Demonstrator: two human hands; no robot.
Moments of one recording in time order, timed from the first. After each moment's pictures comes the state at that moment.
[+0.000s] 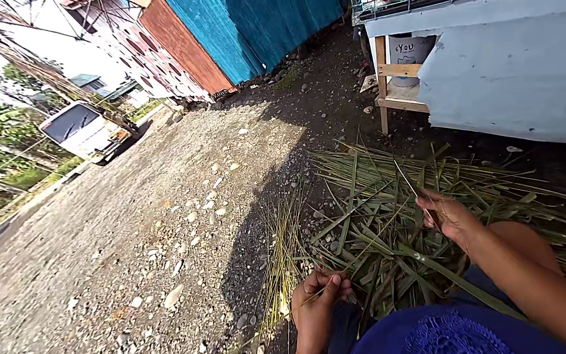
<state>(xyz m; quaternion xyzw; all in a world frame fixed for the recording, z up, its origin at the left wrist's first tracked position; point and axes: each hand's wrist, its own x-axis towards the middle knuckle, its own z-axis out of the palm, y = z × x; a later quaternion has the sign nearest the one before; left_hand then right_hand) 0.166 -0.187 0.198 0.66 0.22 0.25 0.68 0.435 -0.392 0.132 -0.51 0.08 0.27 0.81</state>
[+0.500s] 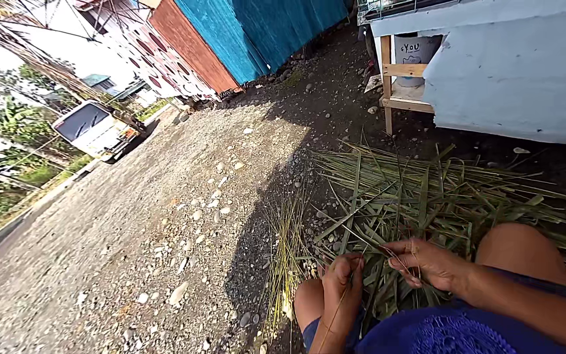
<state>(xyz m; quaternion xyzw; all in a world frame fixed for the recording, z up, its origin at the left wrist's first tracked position) 0.205 -0.200 0.187 0.89 0.03 0.29 0.35 0.350 -0.379 0.164 -0.45 -0.16 0.56 0.67</state>
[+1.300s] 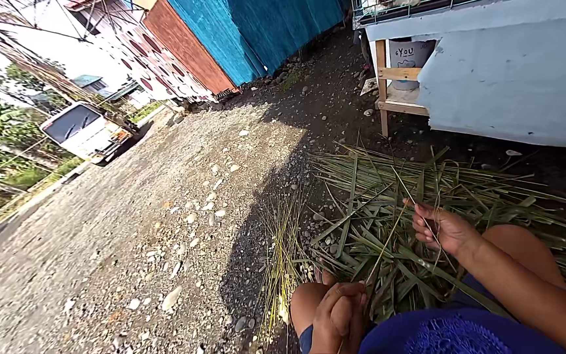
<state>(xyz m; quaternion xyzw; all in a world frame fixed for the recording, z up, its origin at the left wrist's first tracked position) 0.169 -0.205 0.202 0.89 -0.13 0.34 0.25 0.407 -0.393 0.140 -0.35 0.00 0.40 0.85</state>
